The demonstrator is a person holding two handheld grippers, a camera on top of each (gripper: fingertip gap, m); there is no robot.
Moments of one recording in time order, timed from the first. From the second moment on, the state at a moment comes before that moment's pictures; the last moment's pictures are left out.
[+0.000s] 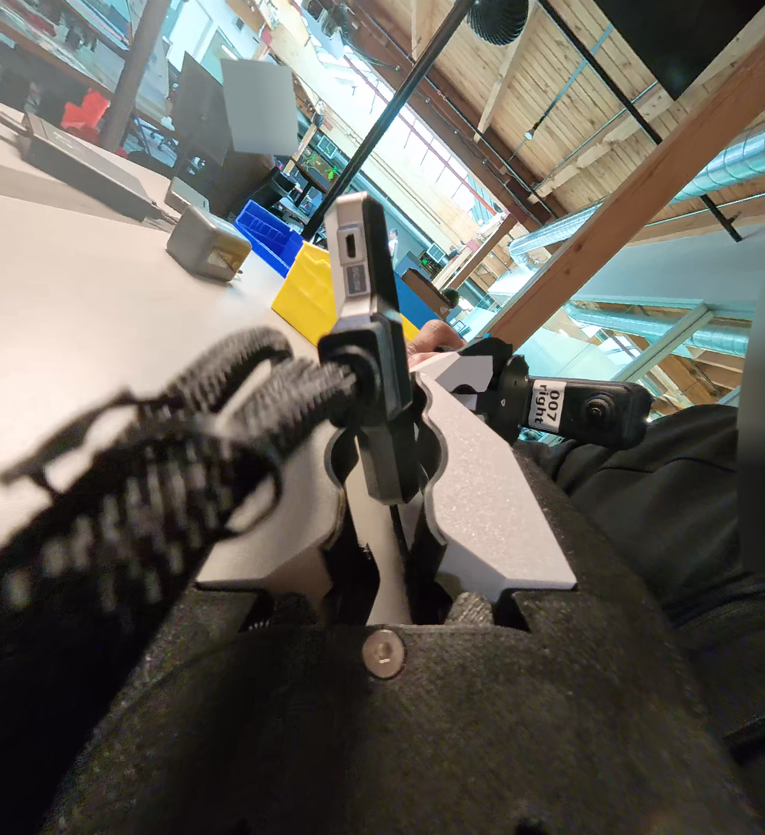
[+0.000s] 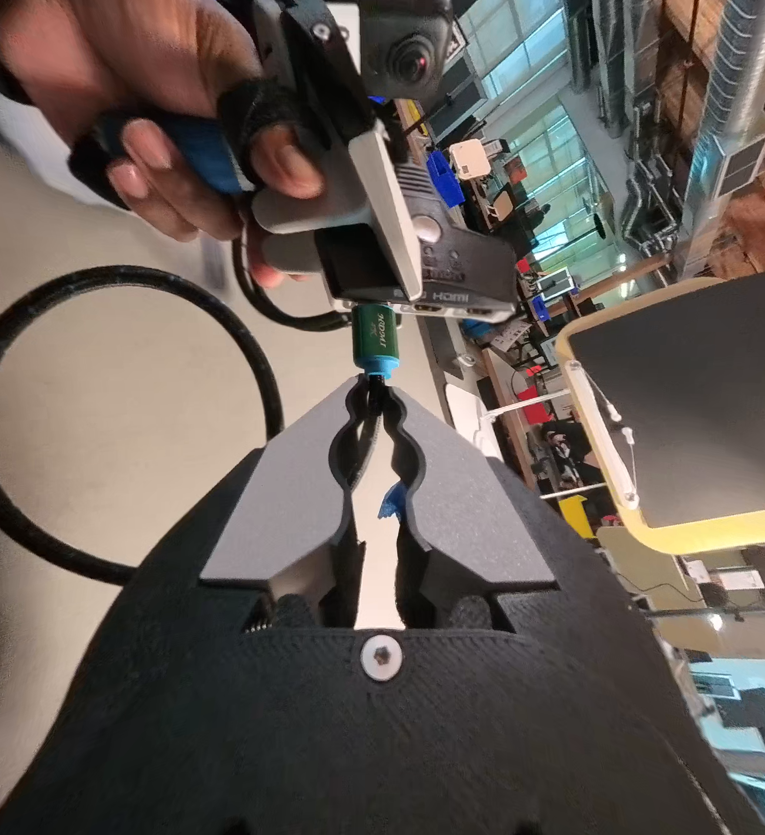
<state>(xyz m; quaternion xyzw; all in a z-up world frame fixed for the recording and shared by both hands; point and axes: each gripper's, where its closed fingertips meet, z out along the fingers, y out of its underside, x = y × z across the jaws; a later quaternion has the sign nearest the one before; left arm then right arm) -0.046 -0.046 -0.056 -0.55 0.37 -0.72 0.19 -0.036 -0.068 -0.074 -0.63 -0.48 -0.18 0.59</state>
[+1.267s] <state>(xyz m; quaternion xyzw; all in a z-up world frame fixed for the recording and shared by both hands) -0.057 -0.063 -0.073 -0.54 0.45 -0.70 0.12 -0.041 -0.082 -0.086 -0.62 -0.53 -0.13 0.56</state>
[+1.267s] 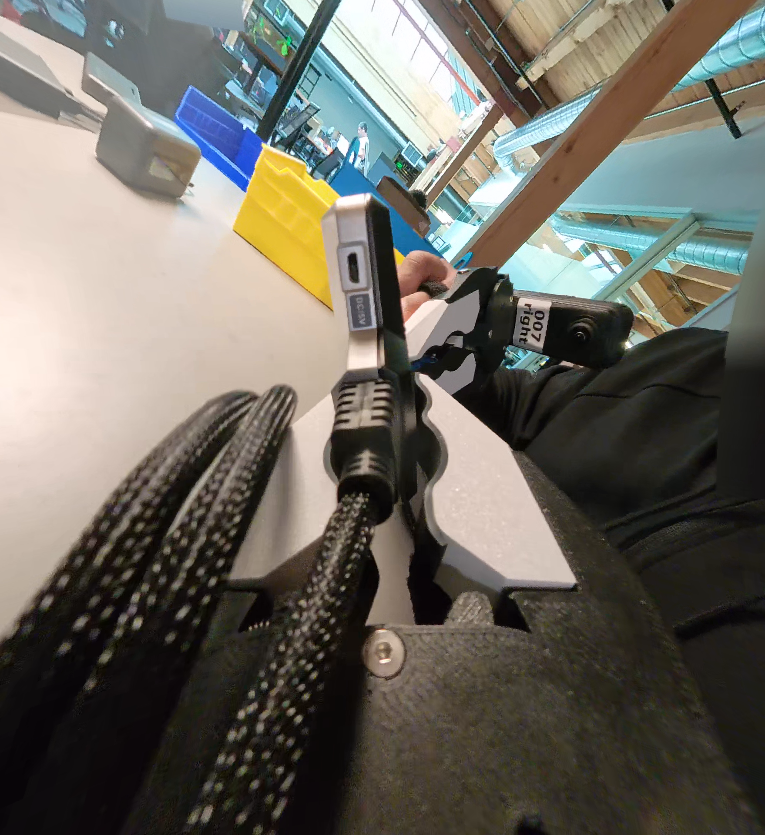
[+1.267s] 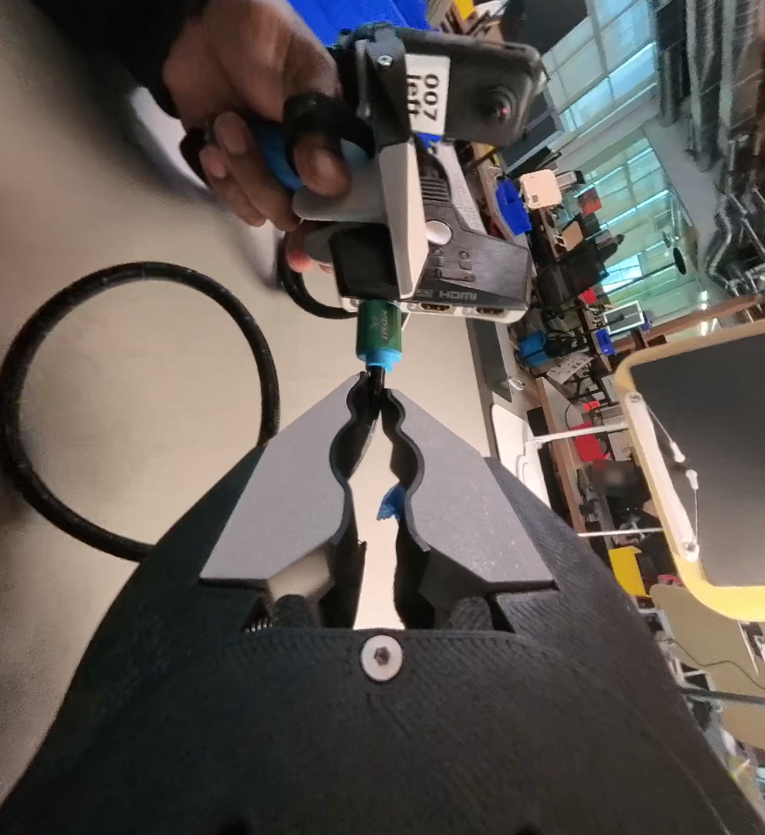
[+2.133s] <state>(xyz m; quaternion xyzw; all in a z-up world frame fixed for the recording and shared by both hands) -0.056 -0.065 -0.078 -0.54 0.47 -0.69 0.11 -0.036 -0.082 -0.089 -0.63 -0.53 -0.13 0.55</state>
